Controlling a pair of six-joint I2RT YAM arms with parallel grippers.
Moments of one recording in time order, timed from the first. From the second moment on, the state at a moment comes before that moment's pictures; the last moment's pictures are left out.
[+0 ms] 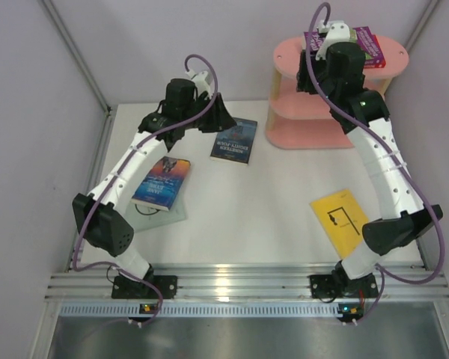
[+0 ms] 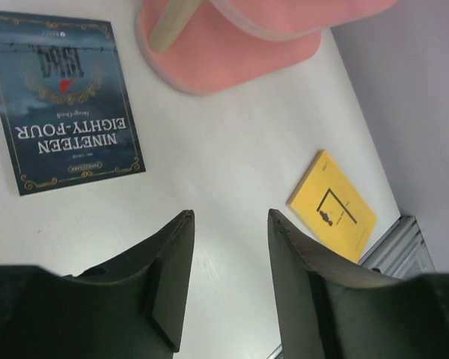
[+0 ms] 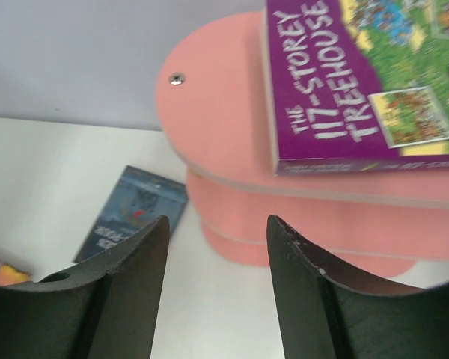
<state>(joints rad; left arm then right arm) -0.45 1.67 1.72 -0.49 0.34 -0.47 0.36 1.62 2.00 -0.63 0.20 0.11</state>
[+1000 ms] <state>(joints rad) -0.45 1.53 1.43 -0.50 0.31 -0.41 0.36 1.85 2.23 -0.57 0.33 -0.40</state>
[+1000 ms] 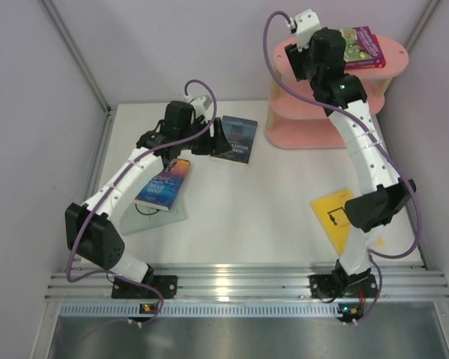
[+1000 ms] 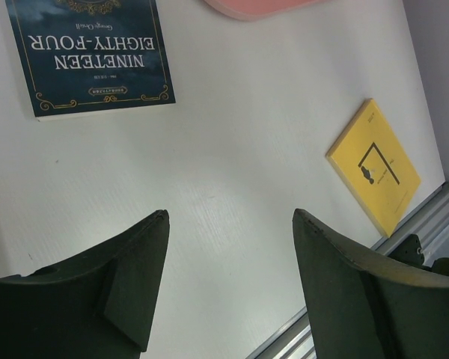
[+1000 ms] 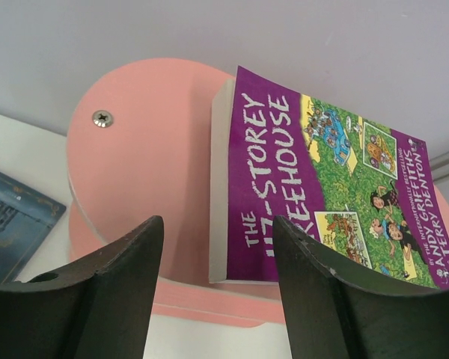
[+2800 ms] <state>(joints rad) -0.45 1.53 1.43 -0.50 0.29 -0.39 0.26 1.91 2.23 -0.46 0.24 -0.43</state>
